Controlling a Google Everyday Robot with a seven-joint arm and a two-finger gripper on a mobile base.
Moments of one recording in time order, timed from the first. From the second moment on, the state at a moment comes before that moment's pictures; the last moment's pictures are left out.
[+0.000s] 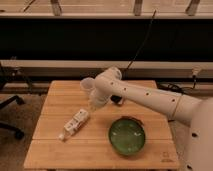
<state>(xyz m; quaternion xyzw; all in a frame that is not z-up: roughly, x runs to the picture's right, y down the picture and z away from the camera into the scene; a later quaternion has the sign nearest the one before) -0.066 0.118 0.795 -0.24 -0.29 -0.33 0.87</state>
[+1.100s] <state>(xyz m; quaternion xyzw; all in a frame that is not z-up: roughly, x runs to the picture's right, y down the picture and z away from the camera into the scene) -0.120 0.149 0.805 -0.29 -0.29 -0.45 0.79</state>
